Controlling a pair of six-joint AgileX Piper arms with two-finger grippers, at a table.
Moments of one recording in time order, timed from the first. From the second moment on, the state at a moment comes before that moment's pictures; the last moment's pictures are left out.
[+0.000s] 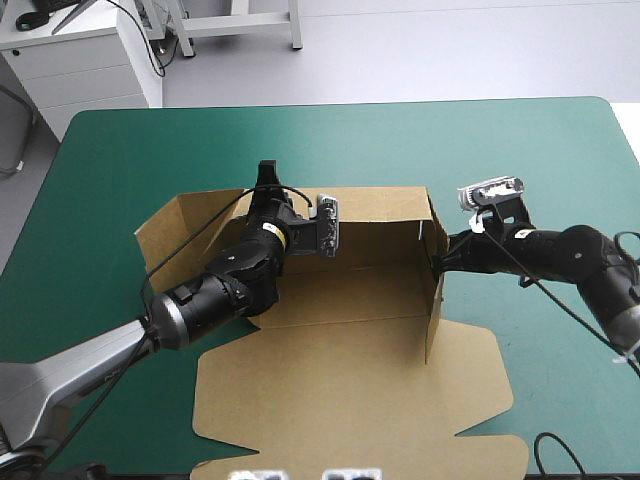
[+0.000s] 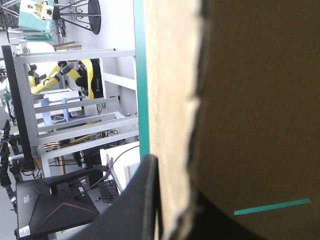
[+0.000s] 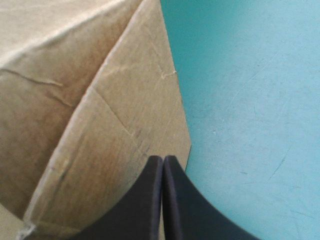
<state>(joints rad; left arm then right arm) -0.85 1.52 -1.17 1.11 0.71 0.11 0.12 1.26 -0.91 0.71 0.64 -0.72</state>
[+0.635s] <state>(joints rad) -0.86 1.52 -1.17 1.10 0.71 0.12 0.12 1.18 -0.81 0.86 0.61 -0.87</state>
